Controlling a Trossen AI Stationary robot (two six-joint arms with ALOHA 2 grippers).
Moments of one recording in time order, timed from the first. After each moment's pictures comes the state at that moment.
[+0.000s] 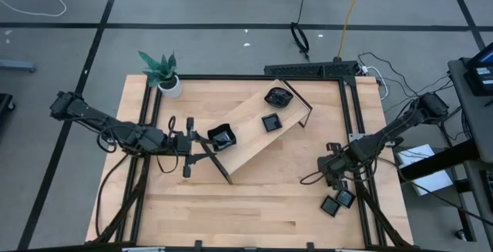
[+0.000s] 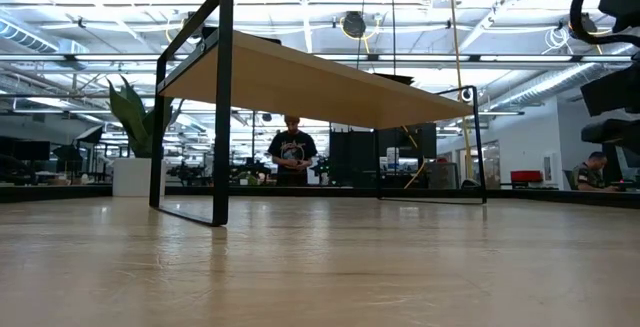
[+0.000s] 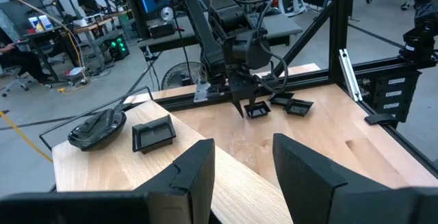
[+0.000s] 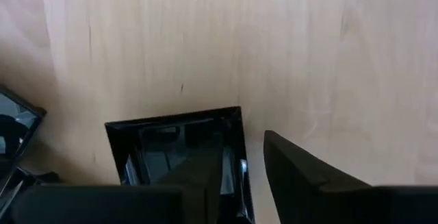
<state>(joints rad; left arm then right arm) -0.37 0.94 0.65 0.16 -0.37 0.12 0.52 1.08 0.46 -0.78 -0.01 0.53</state>
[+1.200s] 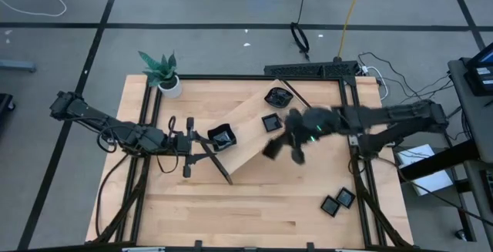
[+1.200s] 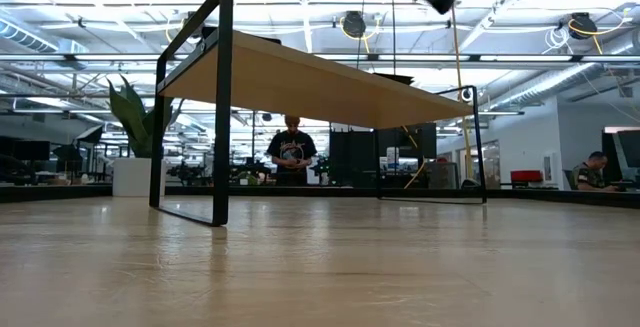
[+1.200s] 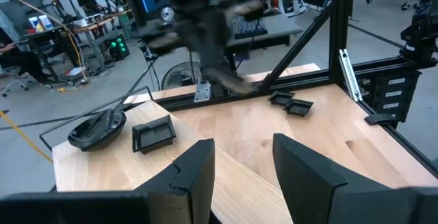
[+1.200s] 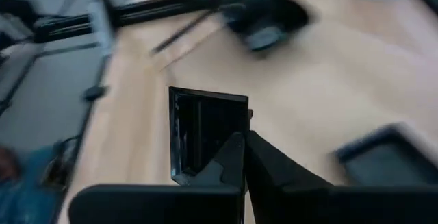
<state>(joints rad) -0.37 0.94 0.65 0.16 -0.37 0.12 0.10 1.20 1.06 -0.42 -0.03 0.24</state>
